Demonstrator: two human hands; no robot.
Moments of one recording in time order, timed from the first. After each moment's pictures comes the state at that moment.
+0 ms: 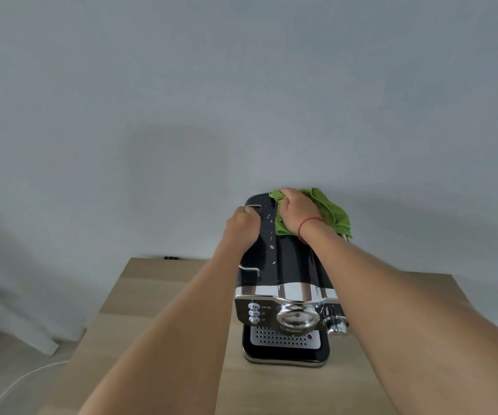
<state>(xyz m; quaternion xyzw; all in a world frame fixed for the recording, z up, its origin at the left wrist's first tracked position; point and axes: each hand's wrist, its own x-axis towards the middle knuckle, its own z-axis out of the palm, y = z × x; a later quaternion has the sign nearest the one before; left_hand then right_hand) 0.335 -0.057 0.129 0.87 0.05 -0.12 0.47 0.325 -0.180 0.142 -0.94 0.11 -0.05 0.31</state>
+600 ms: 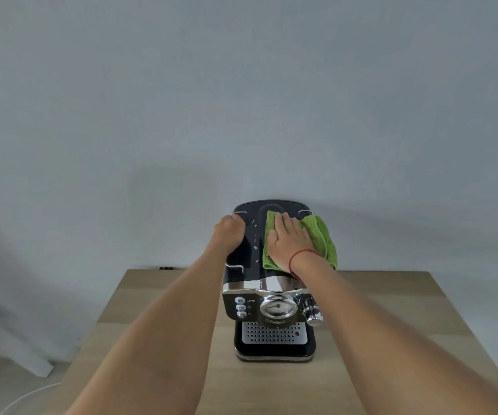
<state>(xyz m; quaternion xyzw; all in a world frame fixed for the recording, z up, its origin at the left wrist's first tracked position) 0.309 -0.051 0.151 0.90 0.02 -0.11 0.42 0.254 -0.171 0.125 -0.97 0.11 0.03 0.20</state>
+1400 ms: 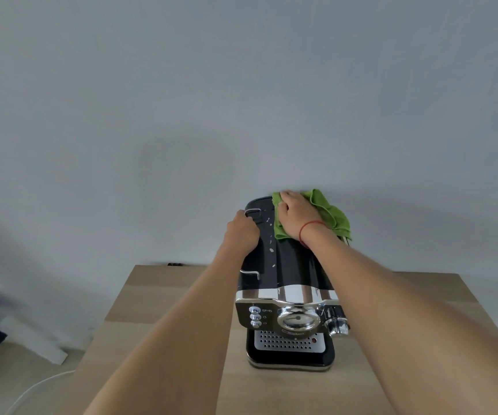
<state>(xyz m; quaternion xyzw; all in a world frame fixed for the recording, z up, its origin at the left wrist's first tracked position) 0.338 -0.053 0.125 0.91 0.00 -0.09 0.40 0.326 -0.185 0.134 -0.96 0.07 -0.04 0.28</state>
